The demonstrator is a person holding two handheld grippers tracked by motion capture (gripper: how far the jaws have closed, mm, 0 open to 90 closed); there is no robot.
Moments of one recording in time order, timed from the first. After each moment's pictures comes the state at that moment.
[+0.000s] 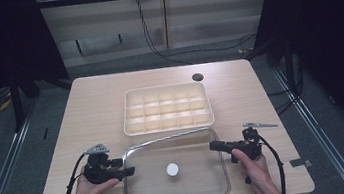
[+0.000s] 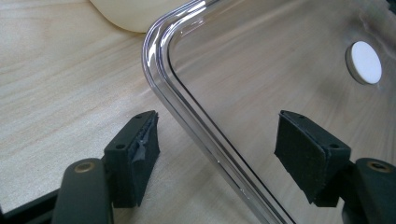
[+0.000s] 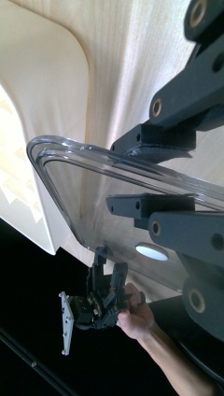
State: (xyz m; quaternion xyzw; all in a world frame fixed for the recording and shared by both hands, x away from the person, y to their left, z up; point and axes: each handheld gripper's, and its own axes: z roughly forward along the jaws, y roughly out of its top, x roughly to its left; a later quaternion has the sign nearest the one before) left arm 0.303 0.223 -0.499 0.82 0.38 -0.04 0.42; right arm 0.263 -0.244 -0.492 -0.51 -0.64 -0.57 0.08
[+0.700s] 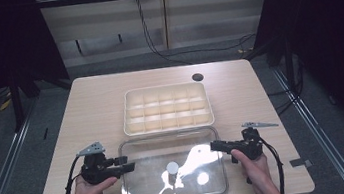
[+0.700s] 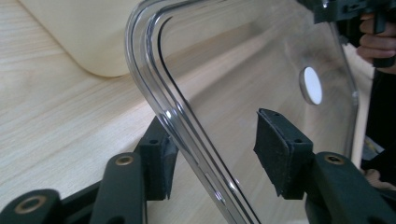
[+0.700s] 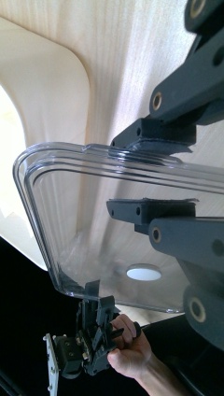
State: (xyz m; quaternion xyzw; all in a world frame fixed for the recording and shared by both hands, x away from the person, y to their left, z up) left arm 0.293 0.224 -0.476 0.80 0.35 -0.04 0.48; right arm 0.259 -0.242 -0.483 -0.52 -0.66 -0.54 0.04
